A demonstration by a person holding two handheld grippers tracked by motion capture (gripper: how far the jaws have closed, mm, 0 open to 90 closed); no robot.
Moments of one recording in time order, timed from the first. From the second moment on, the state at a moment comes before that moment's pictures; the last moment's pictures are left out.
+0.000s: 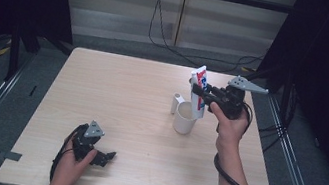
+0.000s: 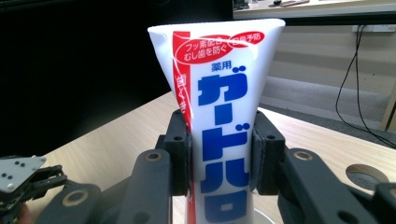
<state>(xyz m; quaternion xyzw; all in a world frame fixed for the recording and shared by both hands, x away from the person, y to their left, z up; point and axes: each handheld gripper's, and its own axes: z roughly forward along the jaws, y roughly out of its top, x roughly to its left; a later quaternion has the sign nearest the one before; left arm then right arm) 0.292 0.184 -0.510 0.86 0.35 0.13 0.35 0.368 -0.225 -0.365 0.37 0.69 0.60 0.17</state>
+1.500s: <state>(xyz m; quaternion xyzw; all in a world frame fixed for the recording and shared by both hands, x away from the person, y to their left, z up) 0.292 0.184 -0.510 0.86 0.35 0.13 0.35 0.385 -0.208 -0.379 0.37 0.69 0.60 0.17</state>
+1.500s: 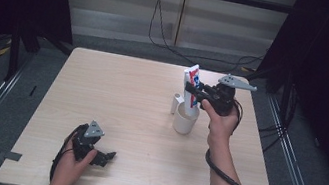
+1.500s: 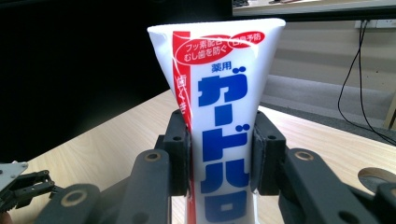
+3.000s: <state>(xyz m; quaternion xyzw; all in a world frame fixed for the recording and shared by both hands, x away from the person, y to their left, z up) 0.292 0.185 -0.510 0.86 0.34 0.13 0.35 0.387 -0.213 -0.410 0.39 0.69 0.58 0.18</state>
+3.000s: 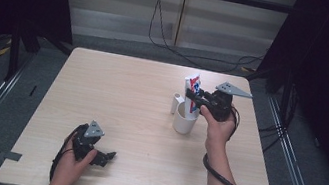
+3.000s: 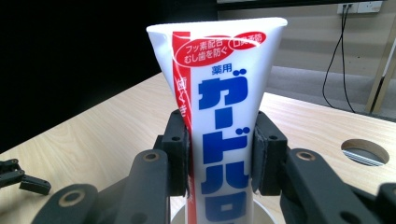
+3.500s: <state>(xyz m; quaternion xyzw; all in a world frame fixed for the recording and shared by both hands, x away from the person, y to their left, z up) 0.292 0.185 -0.510 0.86 0.34 0.13 0.35 0.383 -0.214 -0.416 0.40 0.69 0.58 0.19</state>
